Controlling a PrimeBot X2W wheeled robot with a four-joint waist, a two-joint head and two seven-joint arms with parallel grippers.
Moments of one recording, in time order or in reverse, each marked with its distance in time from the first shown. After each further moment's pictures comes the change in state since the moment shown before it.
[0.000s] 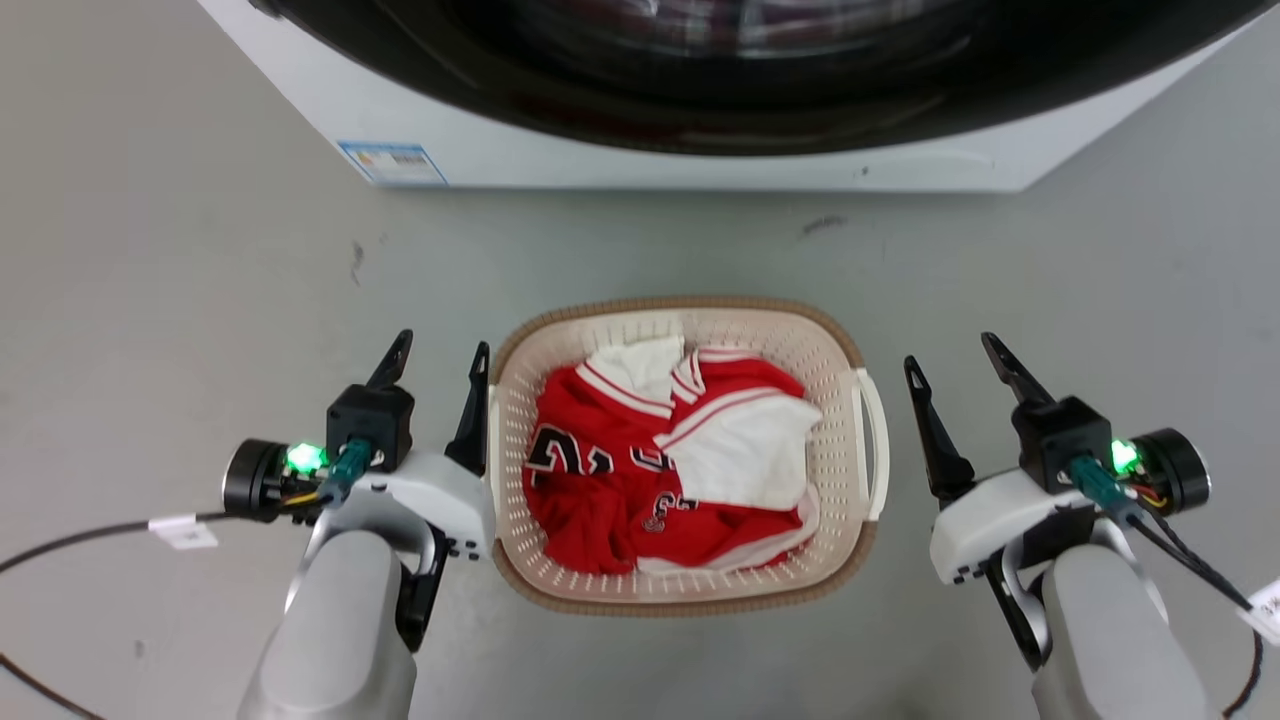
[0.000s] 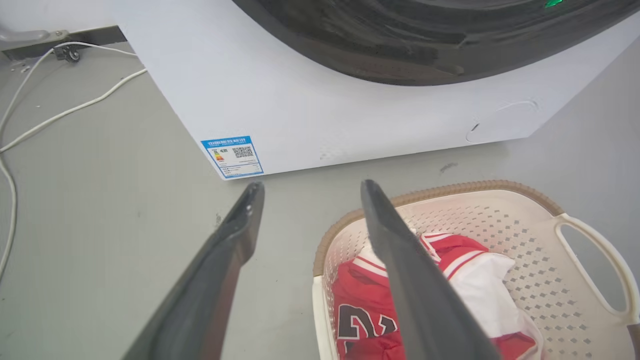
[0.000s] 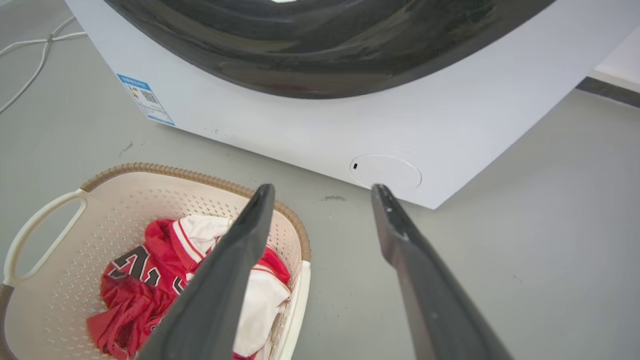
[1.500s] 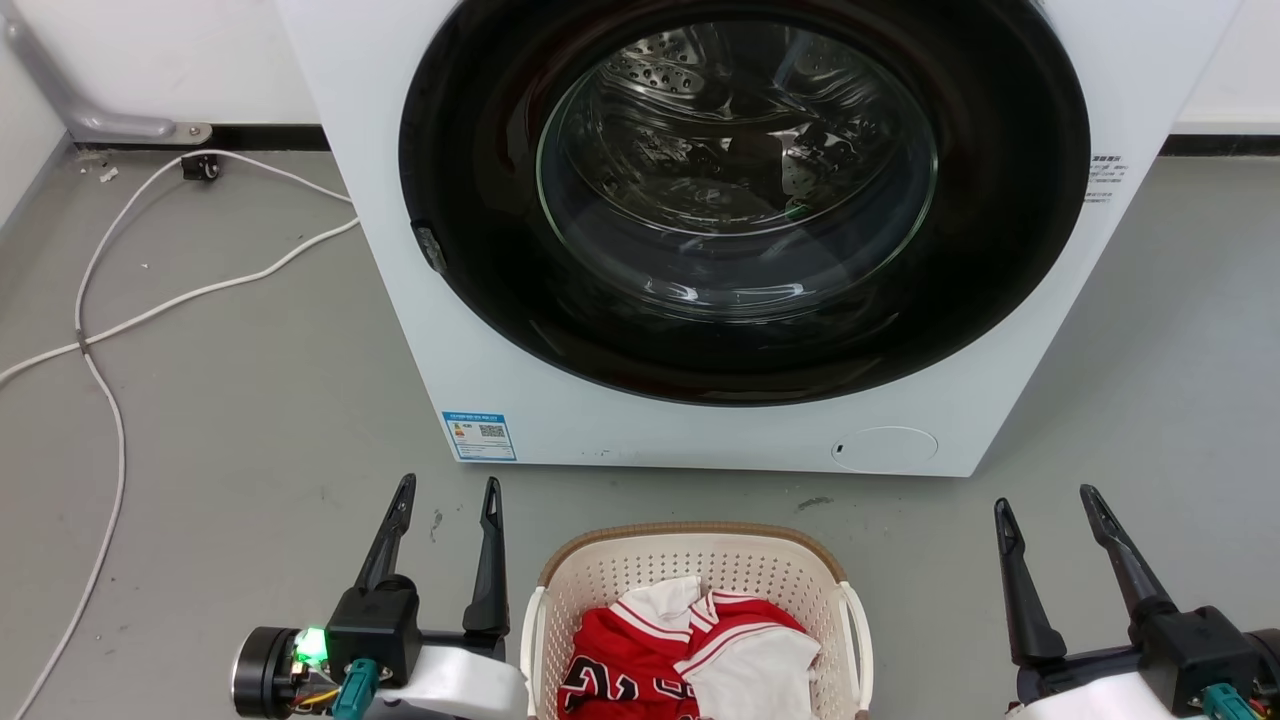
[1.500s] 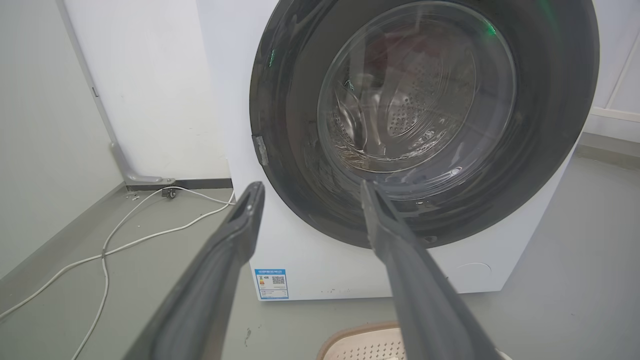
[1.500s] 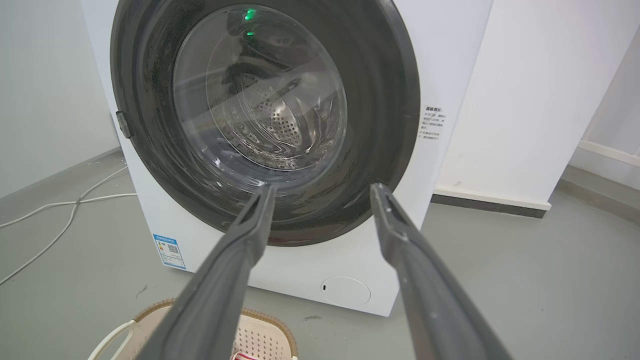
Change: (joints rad) left arm 0.439 -0.045 -0.053 -0.481 -0.021 0.144 0.000; right arm 0.453 0.001 -0.069 -0.464 0.103 0.000 0.000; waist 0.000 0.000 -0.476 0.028
